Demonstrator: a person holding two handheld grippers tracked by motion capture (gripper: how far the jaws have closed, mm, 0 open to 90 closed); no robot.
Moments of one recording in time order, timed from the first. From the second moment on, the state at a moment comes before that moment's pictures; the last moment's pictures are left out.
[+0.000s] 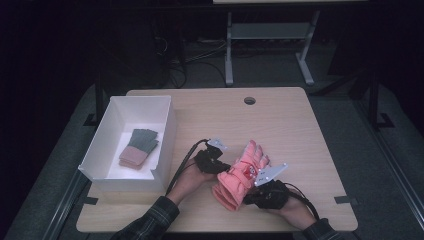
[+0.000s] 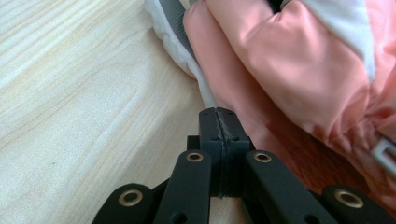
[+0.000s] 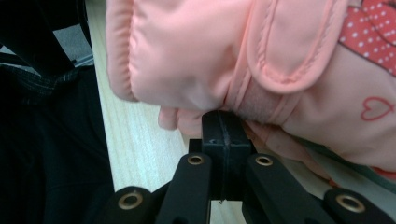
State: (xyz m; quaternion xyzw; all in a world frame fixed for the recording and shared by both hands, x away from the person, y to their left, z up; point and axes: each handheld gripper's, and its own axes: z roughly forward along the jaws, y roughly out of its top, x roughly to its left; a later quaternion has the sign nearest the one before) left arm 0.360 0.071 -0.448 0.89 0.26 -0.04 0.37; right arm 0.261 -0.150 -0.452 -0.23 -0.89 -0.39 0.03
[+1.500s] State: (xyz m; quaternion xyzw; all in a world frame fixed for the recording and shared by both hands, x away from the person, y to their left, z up) left arm 0.349 0.111 -0.435 0.90 0.27 -0.02 0.35; right arm 0.300 -0.162 -0.446 -0.34 -0.86 -0.37 -0.06
